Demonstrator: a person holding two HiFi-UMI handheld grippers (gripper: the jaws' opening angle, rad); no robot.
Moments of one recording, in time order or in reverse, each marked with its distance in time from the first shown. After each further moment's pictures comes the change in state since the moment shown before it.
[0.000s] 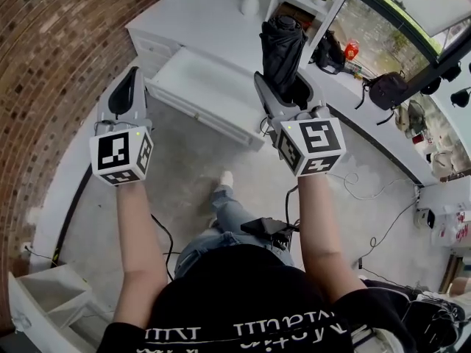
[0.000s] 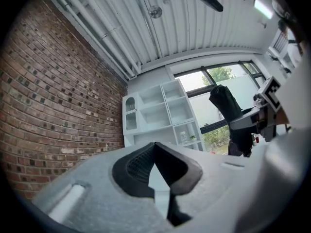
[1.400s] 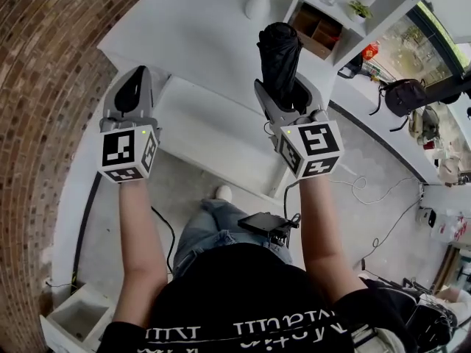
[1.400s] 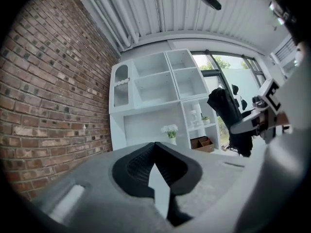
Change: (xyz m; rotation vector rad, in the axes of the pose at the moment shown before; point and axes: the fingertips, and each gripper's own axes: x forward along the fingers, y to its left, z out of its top) left arm 0.300 0.057 -0.132 -0.033 0.156 -0.124; right arm 0.267 -0.119 -0.111 0.087 0.192 -0.012
